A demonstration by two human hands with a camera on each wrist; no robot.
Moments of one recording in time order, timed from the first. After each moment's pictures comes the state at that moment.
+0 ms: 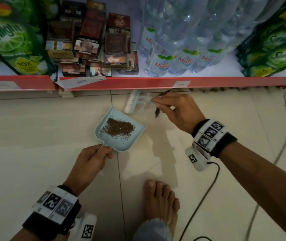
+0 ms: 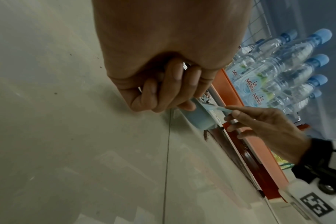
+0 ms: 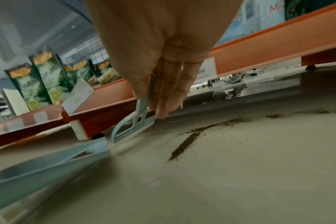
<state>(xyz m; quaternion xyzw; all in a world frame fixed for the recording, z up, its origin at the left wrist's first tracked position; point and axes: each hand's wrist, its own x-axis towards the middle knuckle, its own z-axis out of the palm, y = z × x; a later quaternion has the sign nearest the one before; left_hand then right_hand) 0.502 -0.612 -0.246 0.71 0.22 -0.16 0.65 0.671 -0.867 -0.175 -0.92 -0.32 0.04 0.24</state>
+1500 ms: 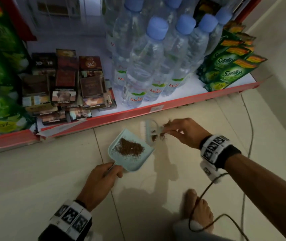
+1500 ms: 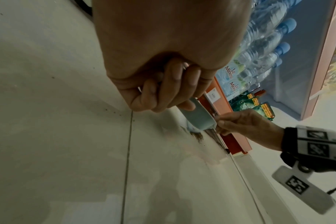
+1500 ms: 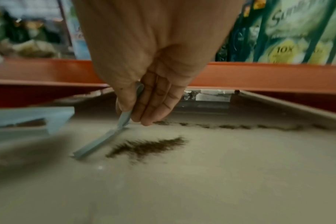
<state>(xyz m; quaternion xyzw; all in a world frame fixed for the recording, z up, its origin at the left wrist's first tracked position) 0.559 -0.637 -0.228 0.73 0.07 -0.24 0.64 0.675 -0.945 -0.154 -0.94 -0.24 0.13 0.19</state>
